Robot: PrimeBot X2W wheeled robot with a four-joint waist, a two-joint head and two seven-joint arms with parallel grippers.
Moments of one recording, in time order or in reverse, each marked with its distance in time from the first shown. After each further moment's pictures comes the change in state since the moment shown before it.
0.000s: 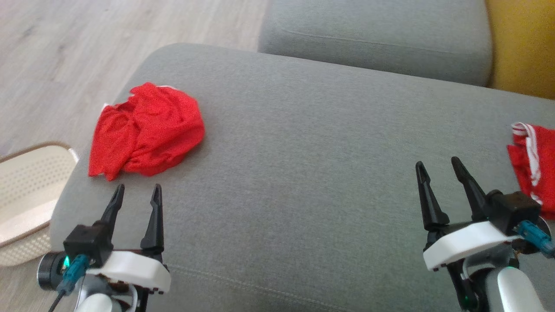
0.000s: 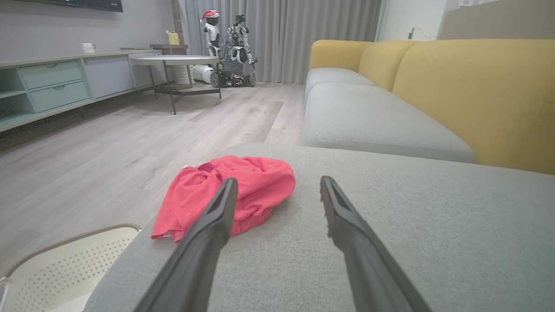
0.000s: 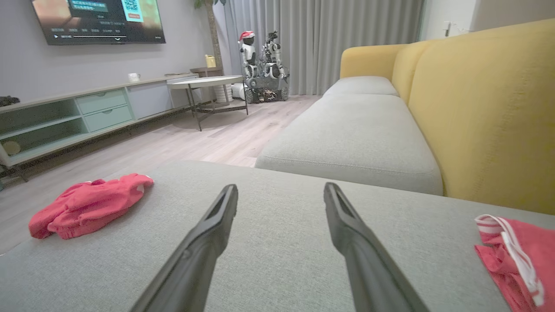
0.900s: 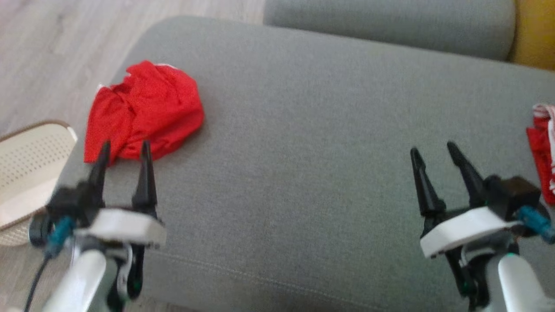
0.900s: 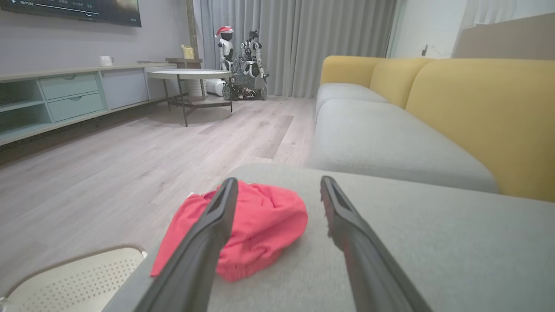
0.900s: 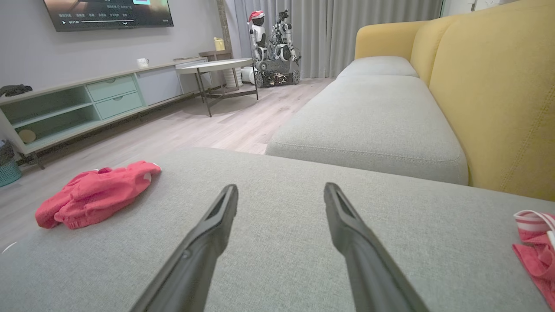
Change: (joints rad) left arm -0.115 -0.031 0.036 0.023 -0.008 -0.003 -0.015; right arm -0.026 -0.002 0.021 -0.041 -0.002 0.000 0.049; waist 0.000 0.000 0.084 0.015
